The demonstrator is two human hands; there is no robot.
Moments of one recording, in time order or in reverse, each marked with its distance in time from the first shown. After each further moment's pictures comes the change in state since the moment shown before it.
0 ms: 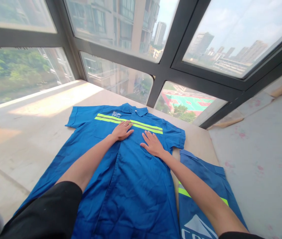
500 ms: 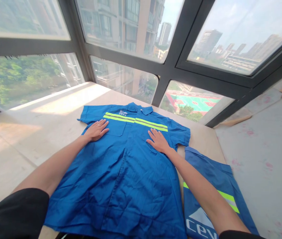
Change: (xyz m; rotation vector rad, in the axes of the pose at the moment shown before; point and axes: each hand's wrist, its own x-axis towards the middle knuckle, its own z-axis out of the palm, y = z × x) left_hand -0.119 -0.121 -0.041 0.144 -0.104 -0.229; right_hand -0.003 0.002 0.002 0.021 0.024 0.017
